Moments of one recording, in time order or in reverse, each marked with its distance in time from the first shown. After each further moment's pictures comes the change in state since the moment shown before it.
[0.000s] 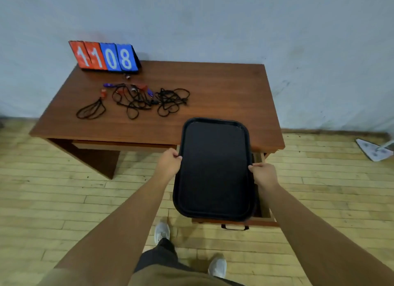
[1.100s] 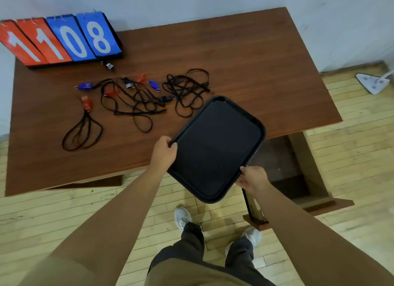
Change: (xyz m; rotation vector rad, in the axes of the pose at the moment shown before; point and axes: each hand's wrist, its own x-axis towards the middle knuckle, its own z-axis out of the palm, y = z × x) left_hand 0.274 -0.103 -0.102 0.076 -0.242 0.011; right_hand 0.027 -0.029 0.284 0.489 -0.002 0.521
